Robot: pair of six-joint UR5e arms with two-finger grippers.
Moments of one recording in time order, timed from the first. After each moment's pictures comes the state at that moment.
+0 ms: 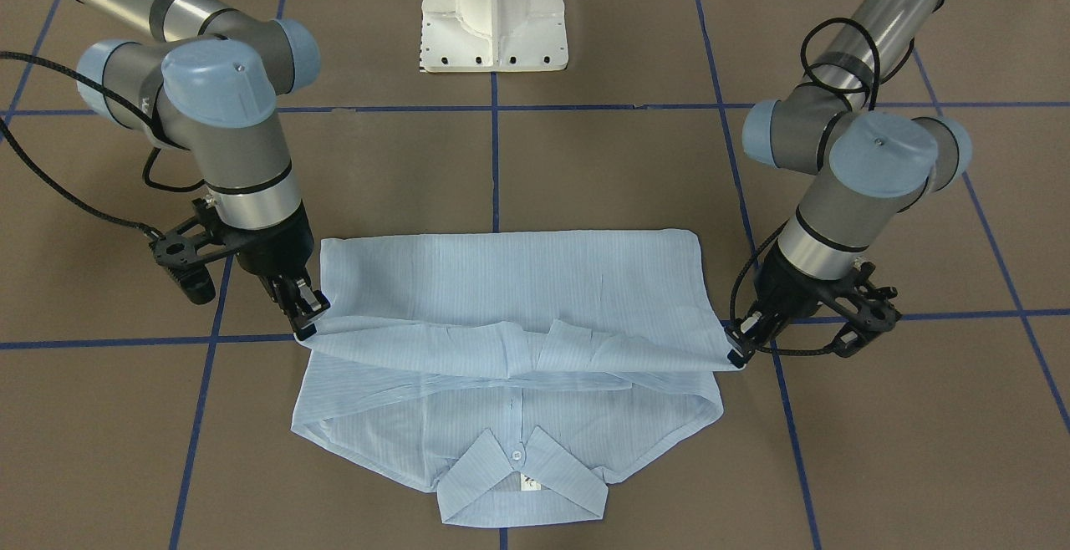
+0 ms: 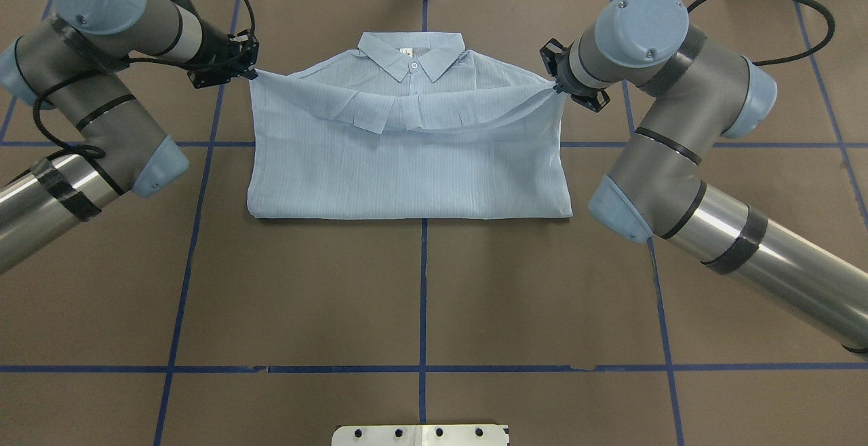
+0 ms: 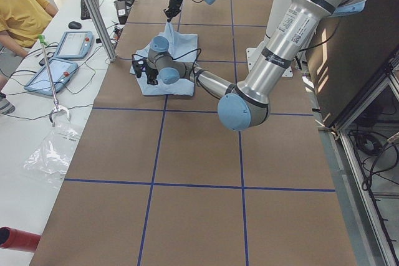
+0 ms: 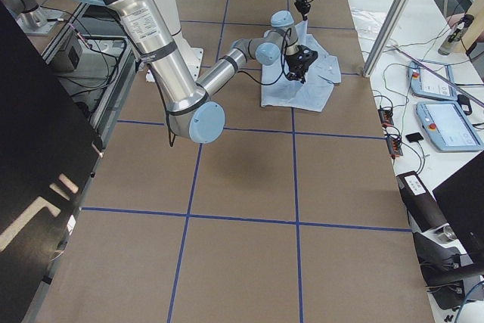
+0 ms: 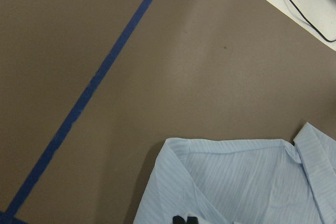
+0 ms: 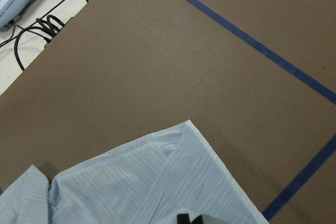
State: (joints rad) left arm -0.91 -2.16 -1.32 -2.21 -1.96 -1.55; right arm 0.79 -0.97 1.56 -1.32 1.73 1.85
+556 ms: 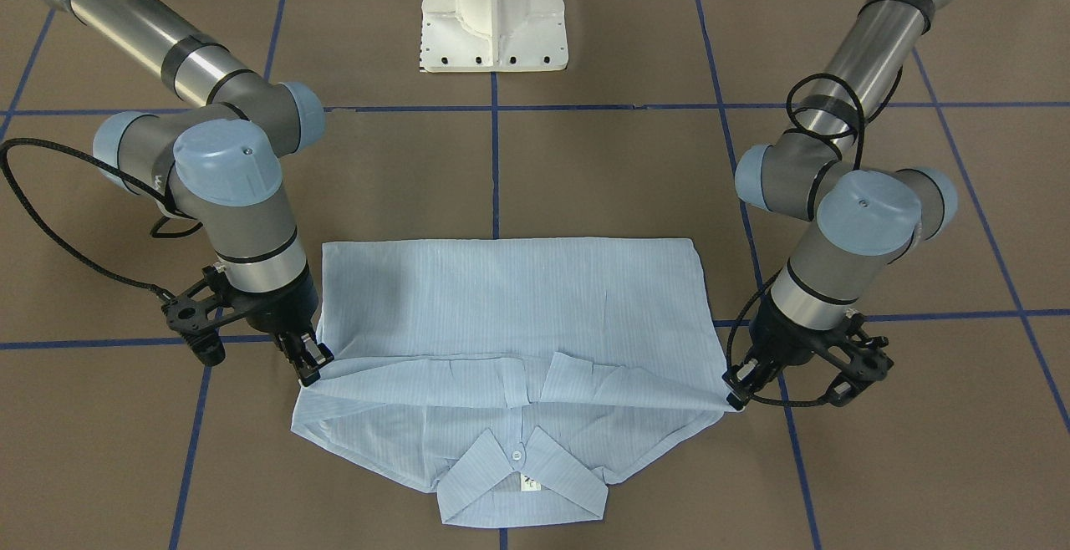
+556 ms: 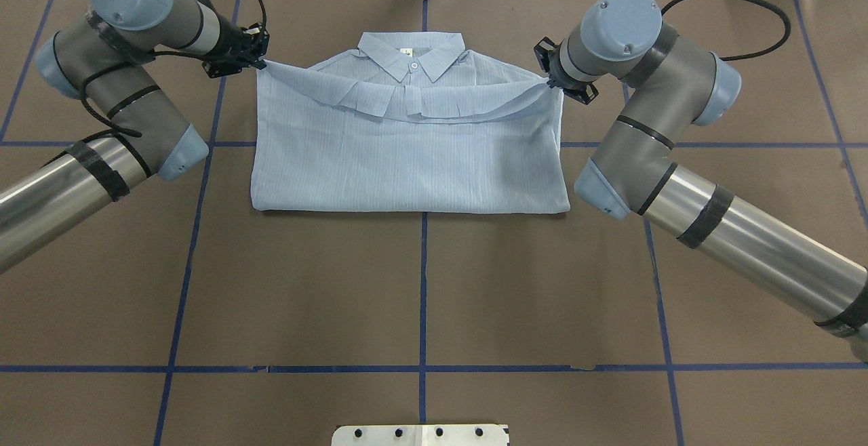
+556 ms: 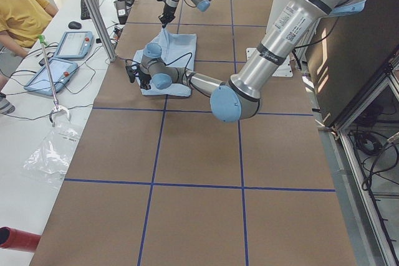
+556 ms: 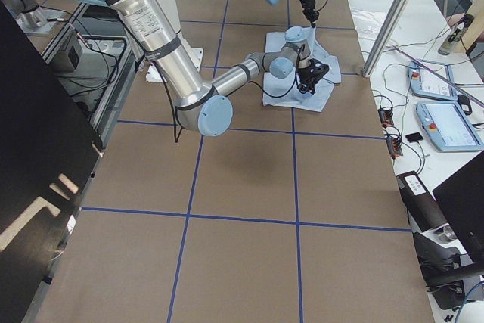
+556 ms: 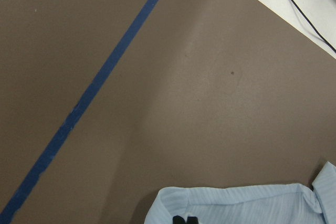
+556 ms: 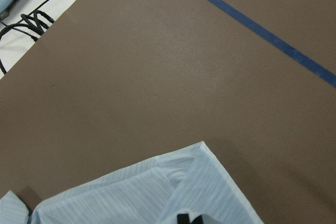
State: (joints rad) left arm -0.91 -2.23 -1.13 -2.31 -1.92 -1.55; right arm 0.80 -0.92 1.37 -1.20 1.73 1.82
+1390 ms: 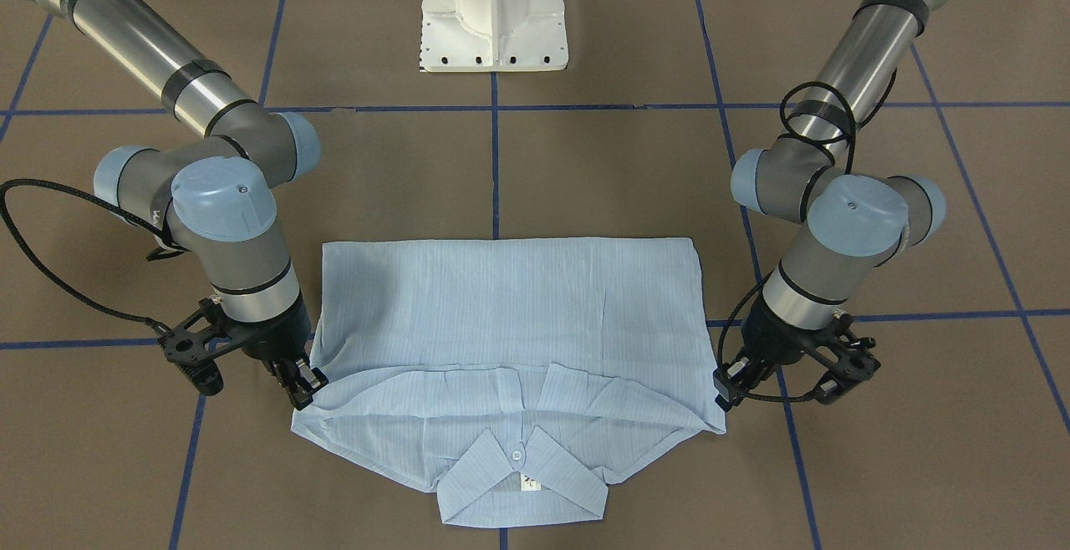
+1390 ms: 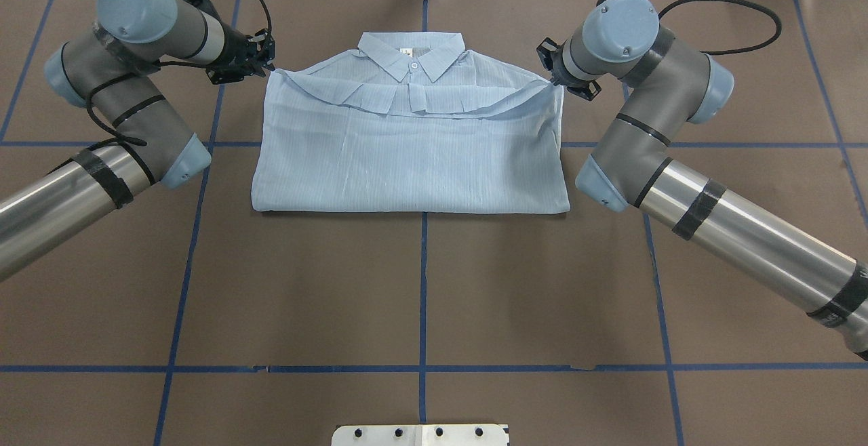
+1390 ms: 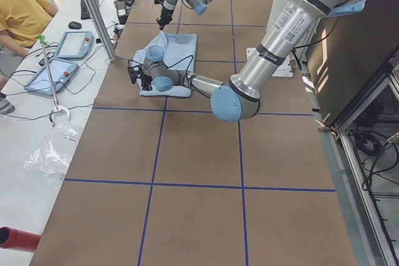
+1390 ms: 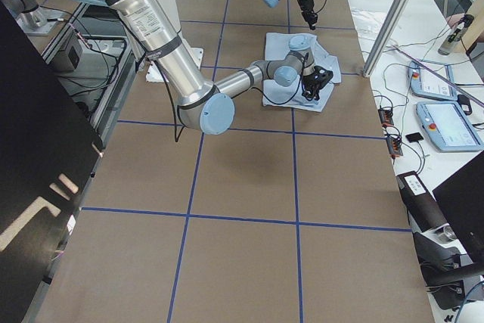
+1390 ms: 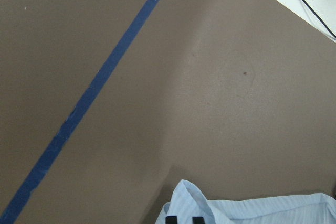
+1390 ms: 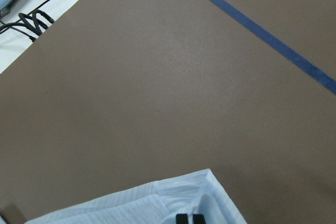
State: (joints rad) left arm -0.90 -2.22 -1.14 -2.38 -1.92 -1.54; right arm 0.81 -0.90 1.28 -1.11 1.72 1.78
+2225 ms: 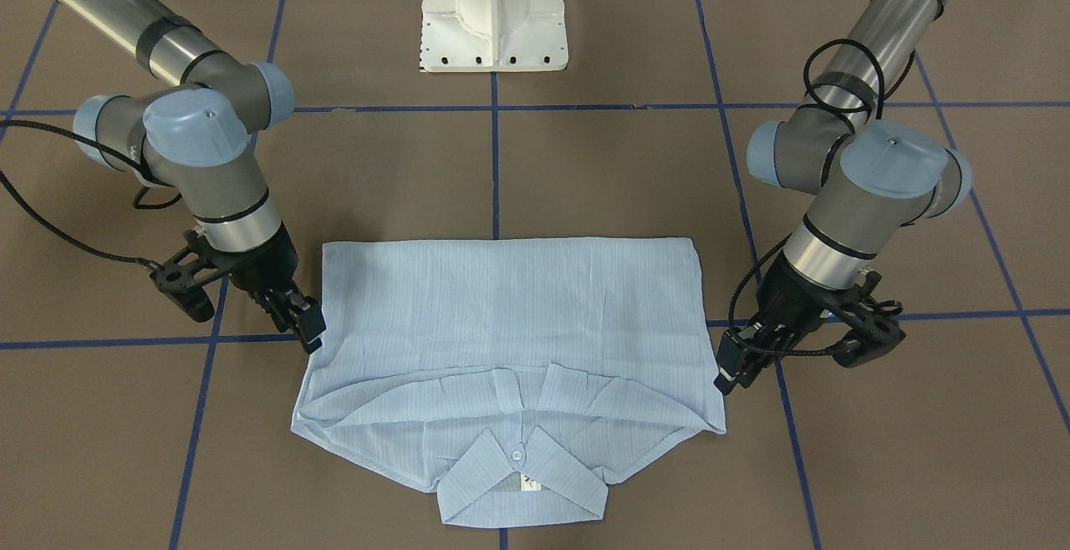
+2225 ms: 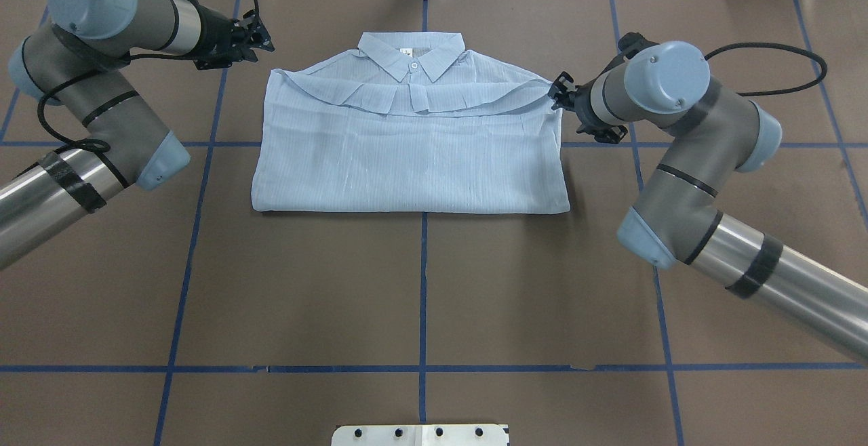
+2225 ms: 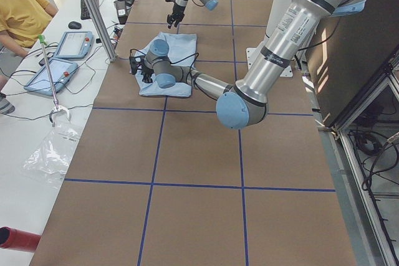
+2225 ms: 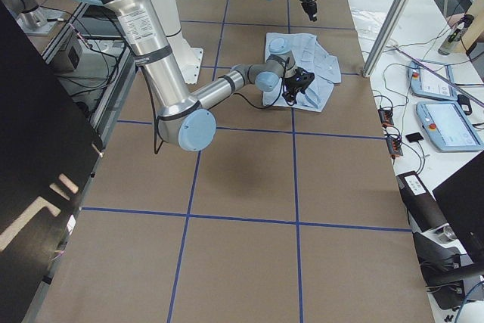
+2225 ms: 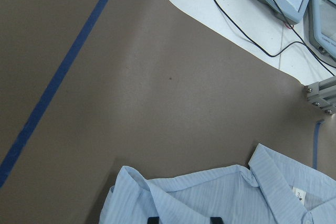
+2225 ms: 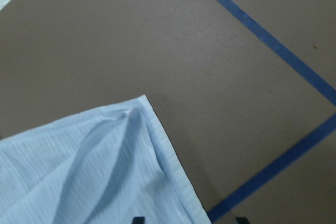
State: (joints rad) left arm -0.92 -2.15 -1.29 -2.41 -1.91 -1.49; right arm 0.73 -1.14 1.58 -1.11 1.76 1.79
